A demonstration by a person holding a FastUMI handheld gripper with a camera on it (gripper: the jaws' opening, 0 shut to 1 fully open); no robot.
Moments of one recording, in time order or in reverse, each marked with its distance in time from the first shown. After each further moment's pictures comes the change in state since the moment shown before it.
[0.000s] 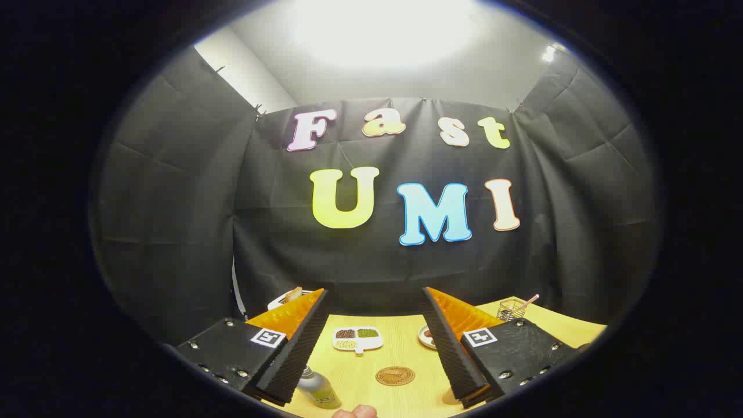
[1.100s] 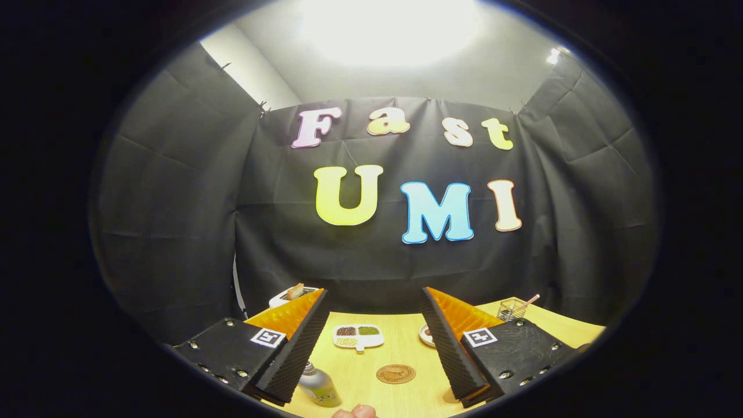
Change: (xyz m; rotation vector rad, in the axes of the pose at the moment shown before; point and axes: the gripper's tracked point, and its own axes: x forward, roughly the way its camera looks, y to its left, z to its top) arm -0.003 0.012 -0.012 -0.011 0.014 0.008
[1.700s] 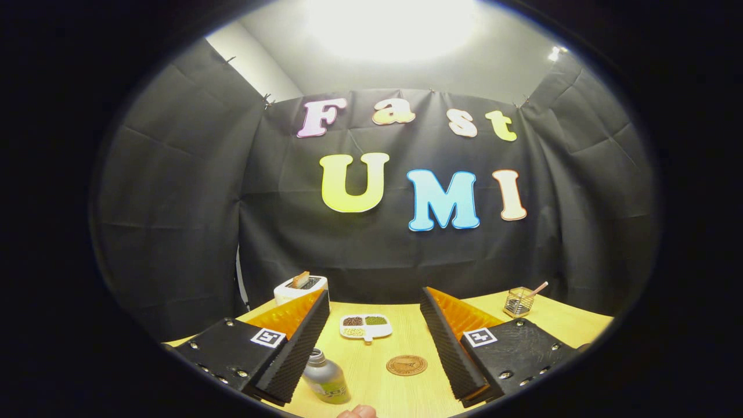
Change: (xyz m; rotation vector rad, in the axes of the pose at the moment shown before) arm 0.001 0.025 -0.045 -0.014 0.042 0.016
